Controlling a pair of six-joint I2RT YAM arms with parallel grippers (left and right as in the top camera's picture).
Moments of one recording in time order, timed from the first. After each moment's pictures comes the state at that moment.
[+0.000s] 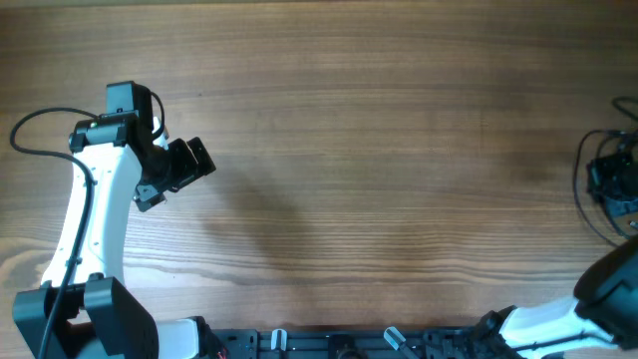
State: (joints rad) left arm 0.14 1.54 1.20 -1.12 0.10 -0.38; right arm -0.72 1.77 1.22 -0.83 -0.06 0.62
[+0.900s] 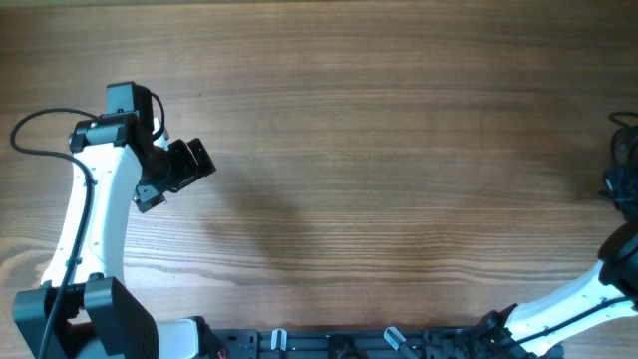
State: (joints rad) left arm 0.14 1.54 1.20 -1.13 0.10 -0.38; right arm -0.78 2.00 1.23 -0.46 0.27 0.56
